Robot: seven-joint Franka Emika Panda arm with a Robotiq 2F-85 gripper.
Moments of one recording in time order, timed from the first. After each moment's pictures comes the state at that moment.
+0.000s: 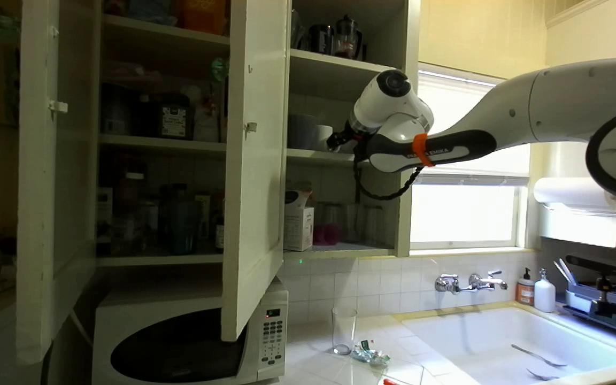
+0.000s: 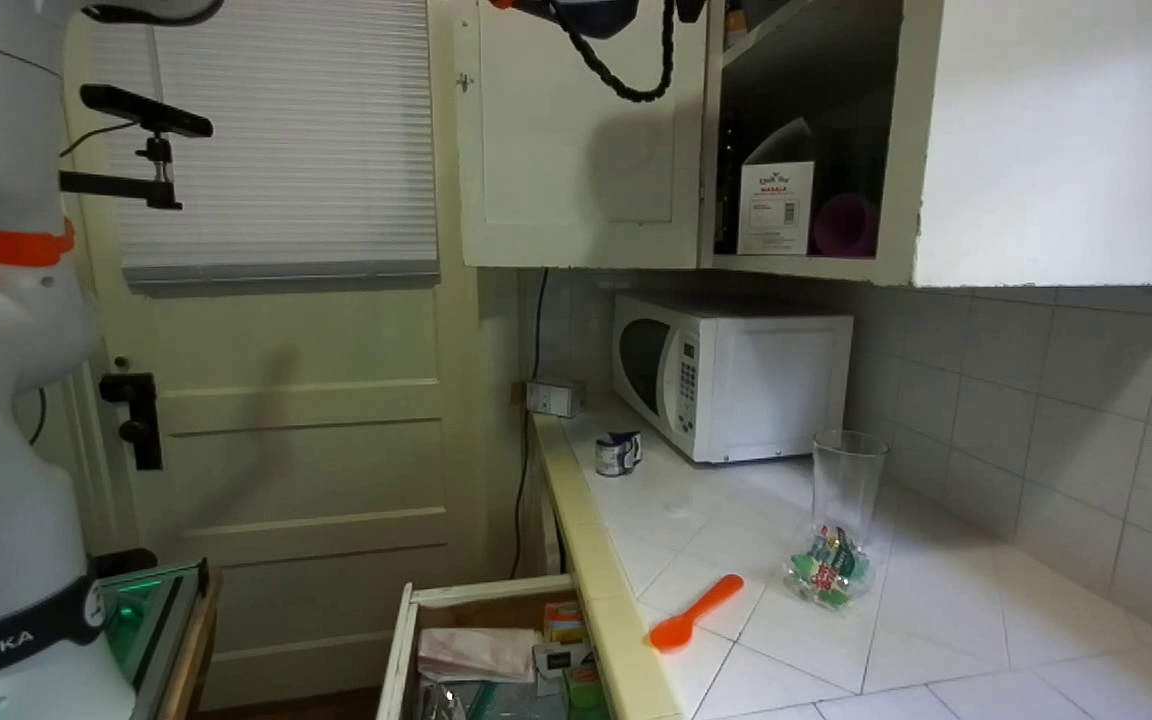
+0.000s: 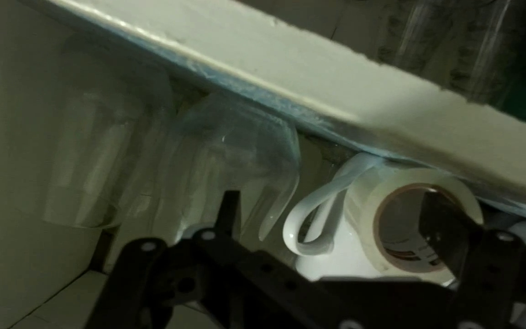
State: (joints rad) arm -0.16 0.17 0.12 -1.32 -0.93 2.68 0.52
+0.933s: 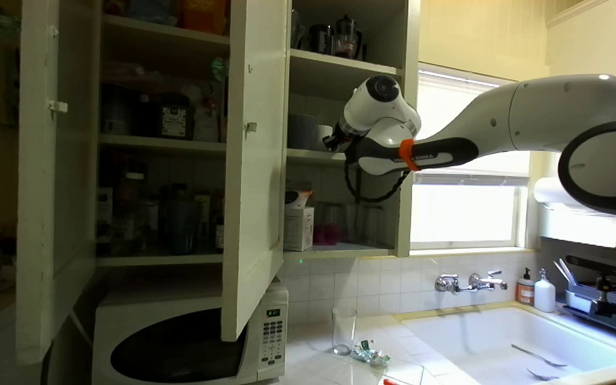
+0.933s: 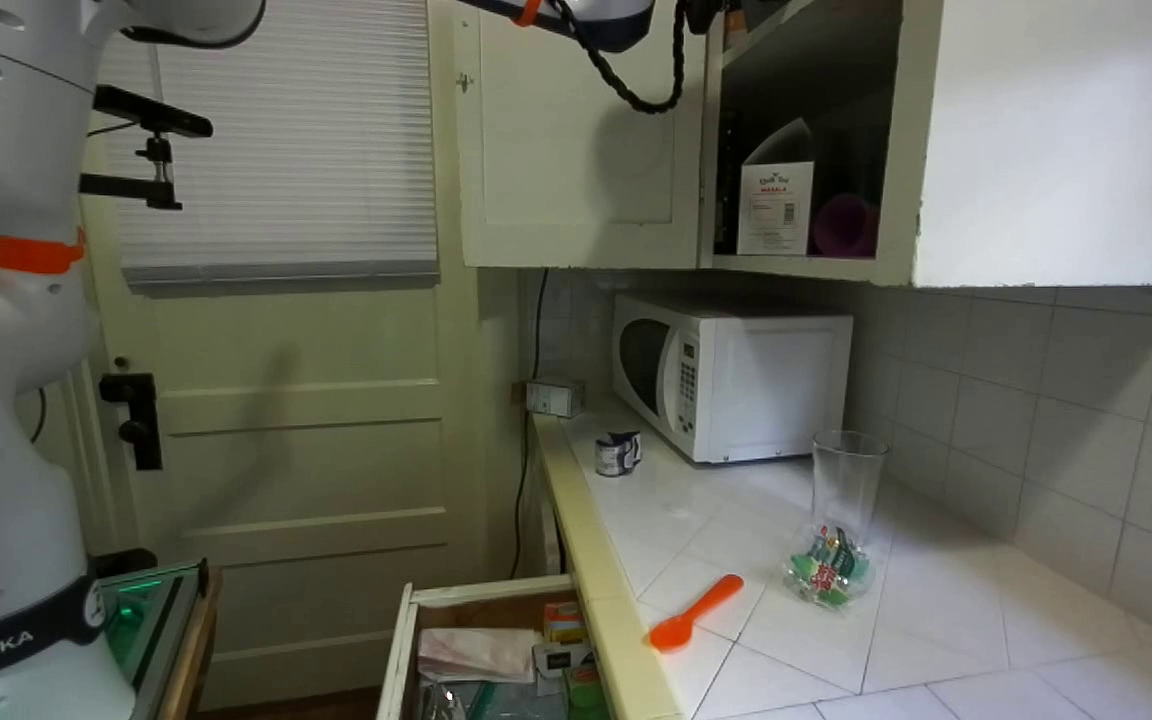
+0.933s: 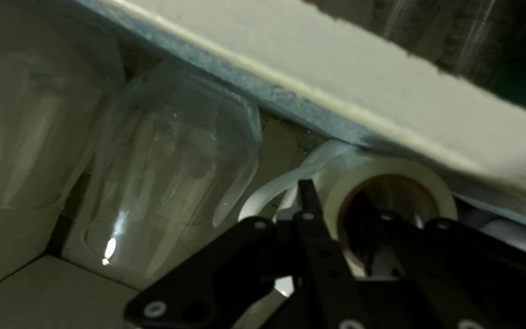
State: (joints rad) arm -0.12 0.26 0.12 -1.21 -0.94 2.68 0.47
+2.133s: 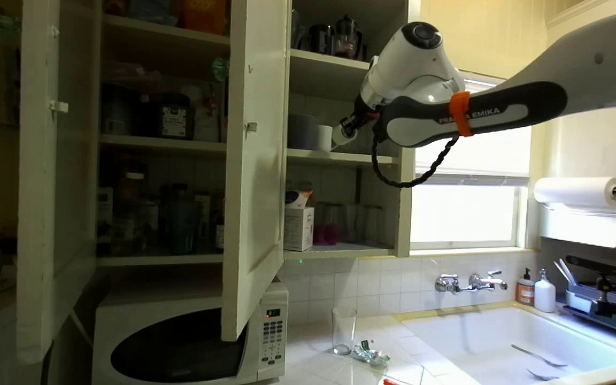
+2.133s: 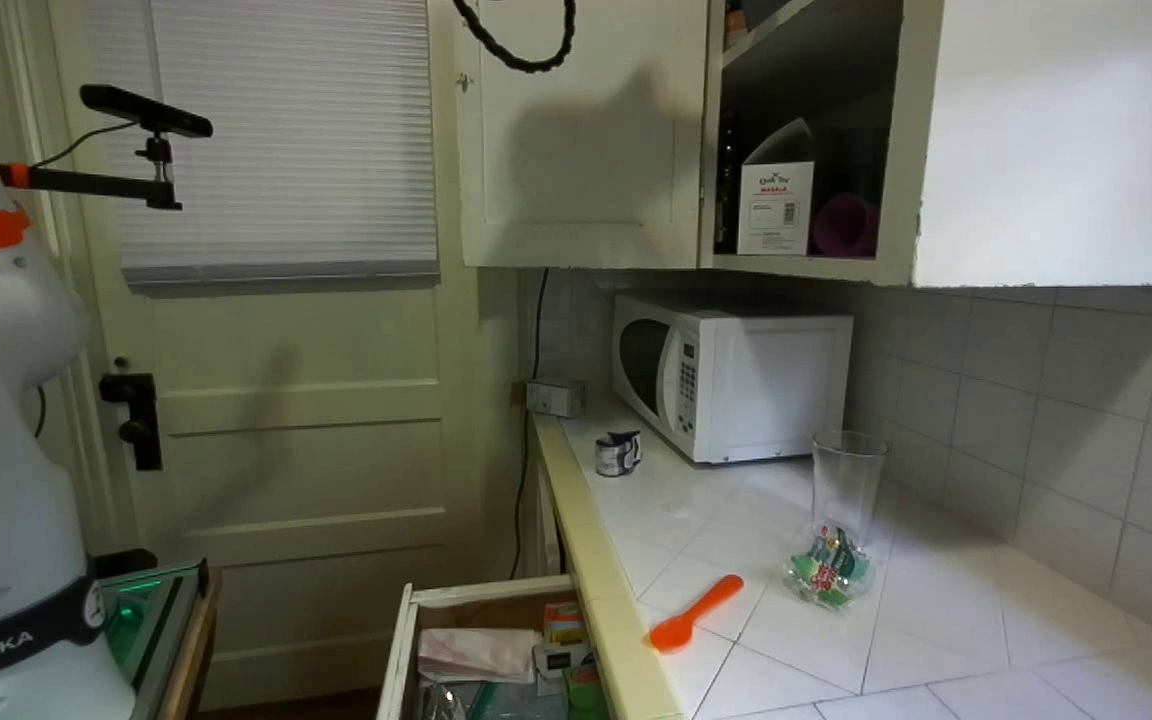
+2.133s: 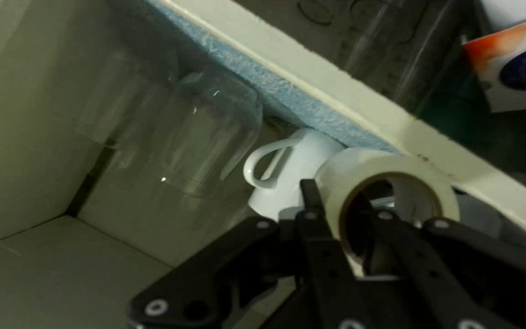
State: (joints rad) arm -0.05 -0.14 0.09 -1.60 -0.77 2.60 0.26
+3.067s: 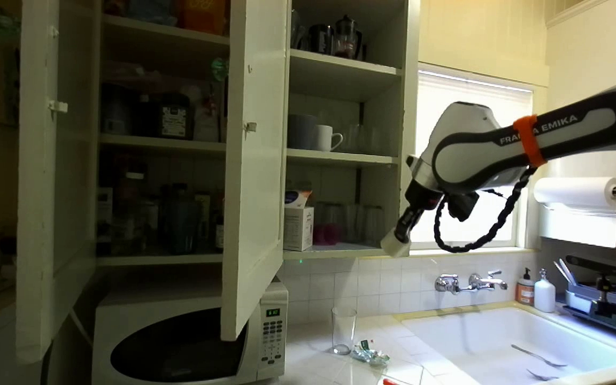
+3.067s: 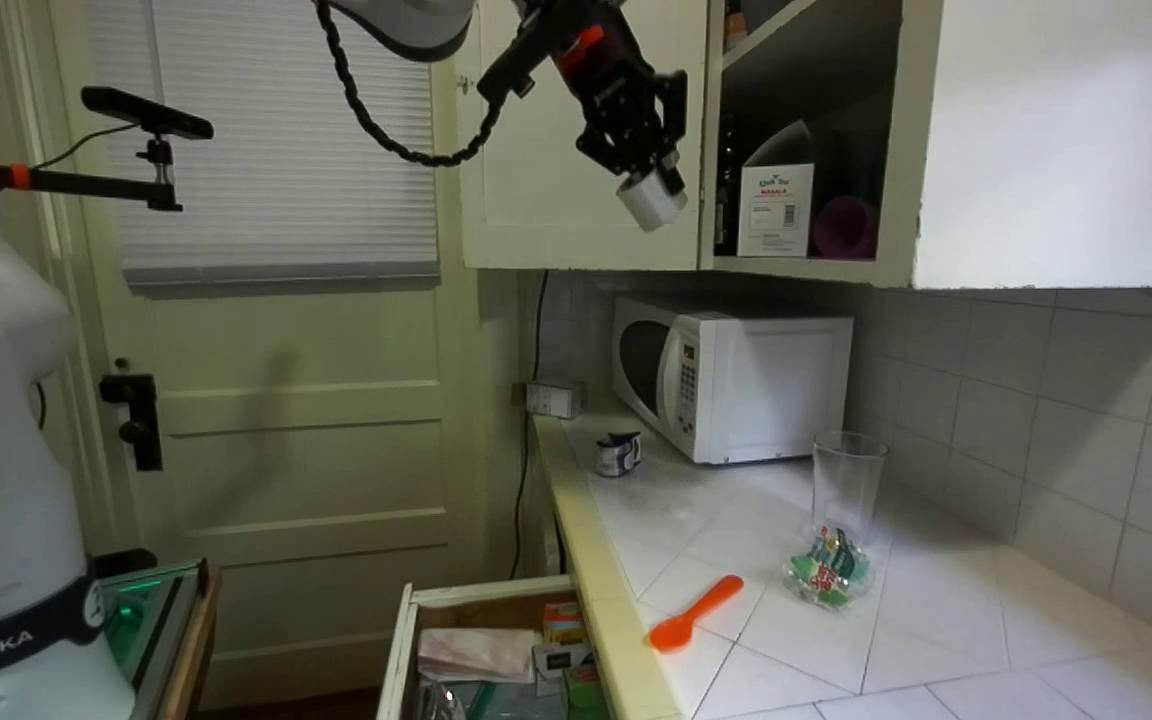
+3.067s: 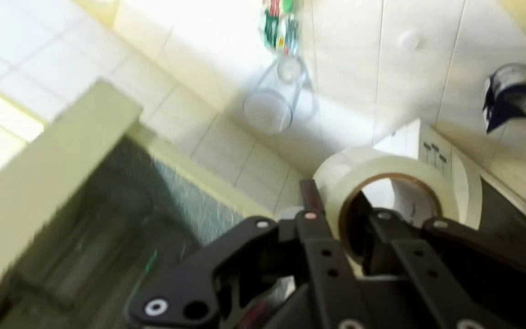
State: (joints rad) arm 0.05 -0.43 -0.13 -2.22 -0.19 2.39 -0.39
